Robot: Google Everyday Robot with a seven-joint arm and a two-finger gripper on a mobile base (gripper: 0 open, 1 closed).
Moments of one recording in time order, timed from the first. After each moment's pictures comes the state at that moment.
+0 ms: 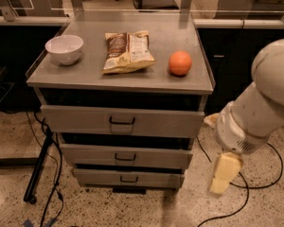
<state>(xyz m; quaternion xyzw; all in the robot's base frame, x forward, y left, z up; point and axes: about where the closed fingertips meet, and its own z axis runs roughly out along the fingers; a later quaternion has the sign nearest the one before) 0.397 -0.168 0.805 -0.63 0.76 0.06 0.12</state>
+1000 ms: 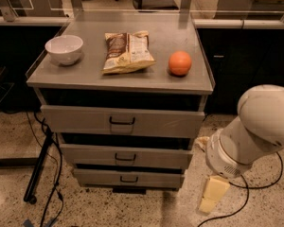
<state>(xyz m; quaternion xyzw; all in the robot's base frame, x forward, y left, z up) 0.380 -0.154 0.737 -0.63 0.76 0.09 0.13</state>
